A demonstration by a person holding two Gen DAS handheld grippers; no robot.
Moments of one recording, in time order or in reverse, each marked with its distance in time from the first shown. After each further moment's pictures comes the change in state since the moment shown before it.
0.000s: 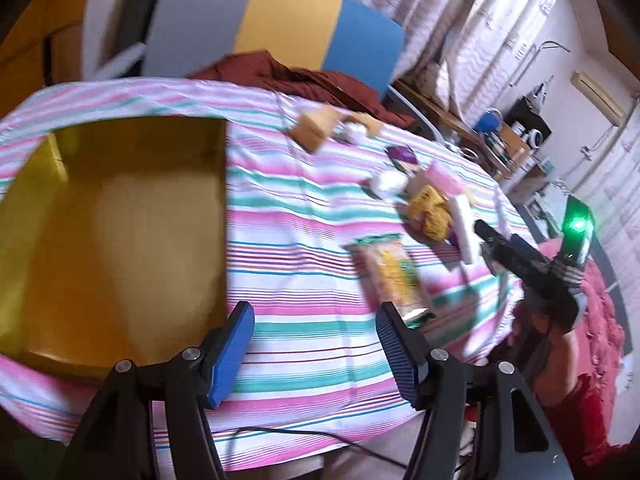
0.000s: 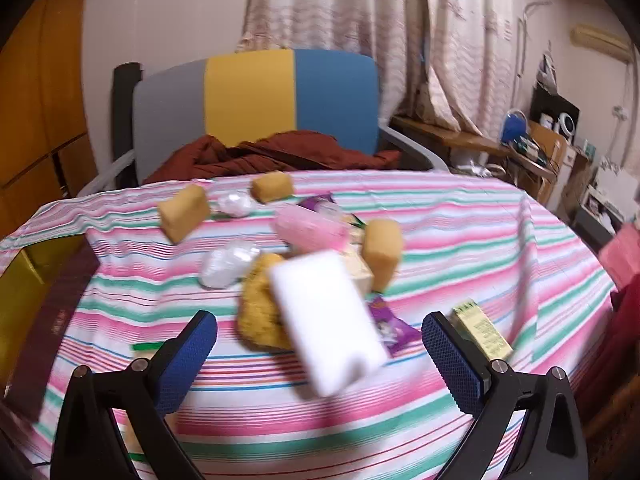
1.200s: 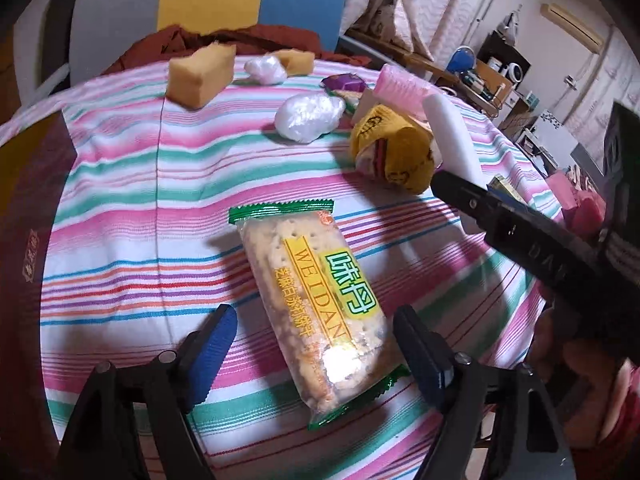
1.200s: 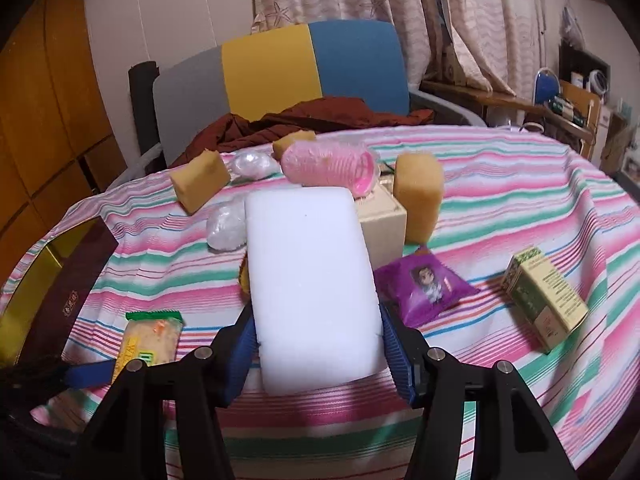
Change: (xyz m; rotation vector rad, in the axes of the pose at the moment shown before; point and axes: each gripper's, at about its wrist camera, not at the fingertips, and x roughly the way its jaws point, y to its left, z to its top) left arm 0.125 -0.089 -0.010 0.211 0.077 0.033; right arm 0.037 -0.005 -0.028 0.058 0.061 0.176
